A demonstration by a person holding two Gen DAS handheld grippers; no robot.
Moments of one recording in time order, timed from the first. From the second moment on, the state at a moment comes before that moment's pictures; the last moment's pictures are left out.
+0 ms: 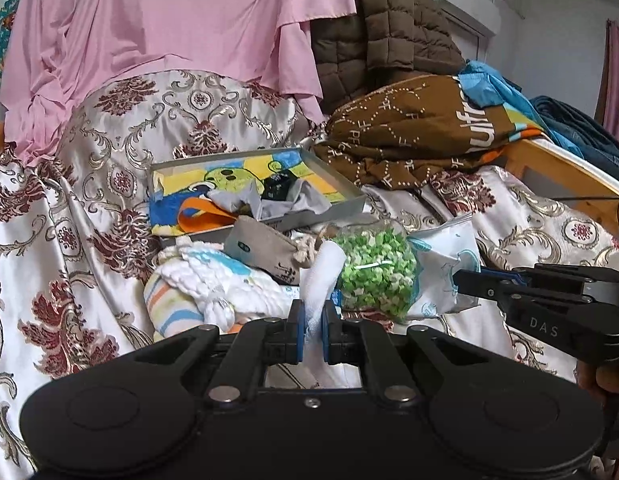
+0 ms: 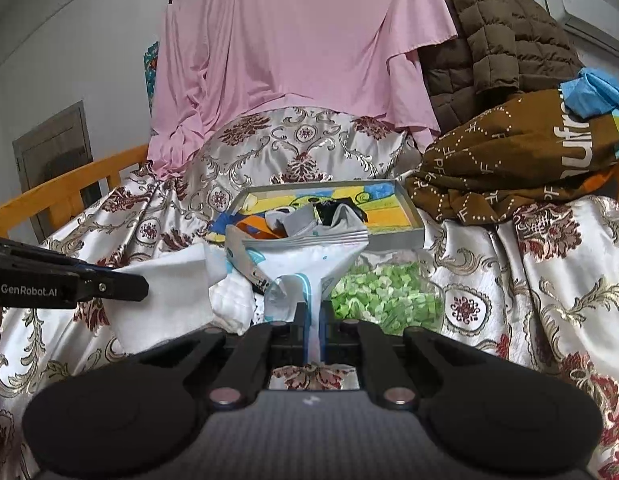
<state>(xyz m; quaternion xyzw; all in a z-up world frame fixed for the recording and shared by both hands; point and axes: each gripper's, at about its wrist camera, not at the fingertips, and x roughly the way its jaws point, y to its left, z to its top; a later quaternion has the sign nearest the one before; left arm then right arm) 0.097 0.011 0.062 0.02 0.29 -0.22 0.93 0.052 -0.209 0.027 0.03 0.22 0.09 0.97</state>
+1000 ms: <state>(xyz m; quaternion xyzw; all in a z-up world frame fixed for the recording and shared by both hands) 0.259 0.106 0.100 0.02 0.28 -0.15 0.95 0.245 -0.133 0.105 -0.05 0.17 0.21 0.96</state>
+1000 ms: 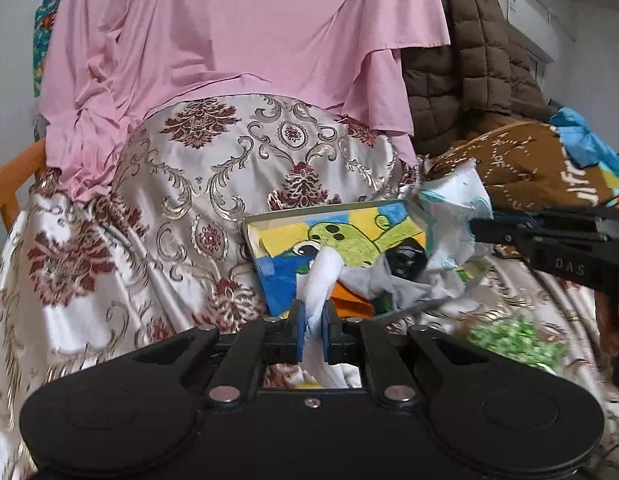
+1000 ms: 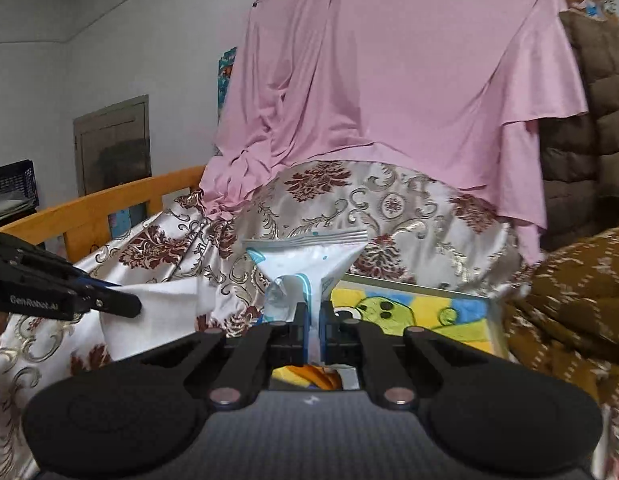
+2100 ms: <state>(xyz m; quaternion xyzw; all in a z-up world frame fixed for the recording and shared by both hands) 0.440 0.077 -0.009 -0.12 0.29 -0.16 0.94 0.411 -0.114 0.039 -0.08 0.29 0.12 0.94</state>
